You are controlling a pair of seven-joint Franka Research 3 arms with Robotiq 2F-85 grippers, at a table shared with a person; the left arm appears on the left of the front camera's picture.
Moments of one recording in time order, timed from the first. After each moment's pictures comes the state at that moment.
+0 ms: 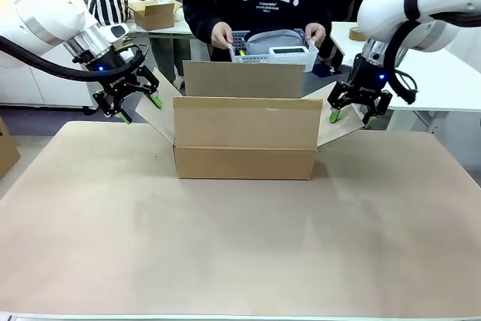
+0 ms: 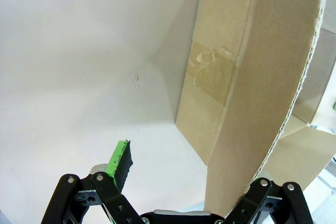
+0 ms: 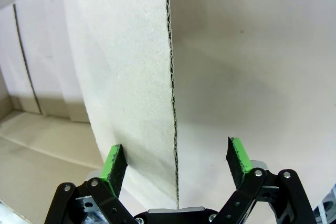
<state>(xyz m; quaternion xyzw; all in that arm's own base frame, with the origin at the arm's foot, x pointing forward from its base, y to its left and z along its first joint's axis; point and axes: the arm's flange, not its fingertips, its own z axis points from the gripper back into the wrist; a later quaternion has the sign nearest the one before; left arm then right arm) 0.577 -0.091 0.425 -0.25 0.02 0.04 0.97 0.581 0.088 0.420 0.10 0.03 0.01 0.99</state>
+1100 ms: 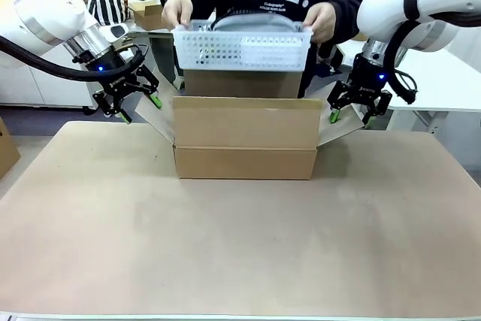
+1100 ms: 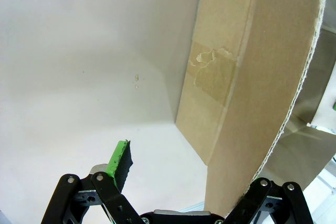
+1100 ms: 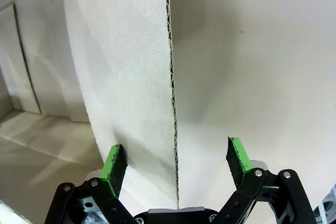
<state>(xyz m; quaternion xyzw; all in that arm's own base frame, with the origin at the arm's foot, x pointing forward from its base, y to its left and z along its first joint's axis) 0.577 -0.091 0.425 -0.25 0.02 0.04 0.97 0.581 0.088 0.420 0.10 0.03 0.01 0.99</state>
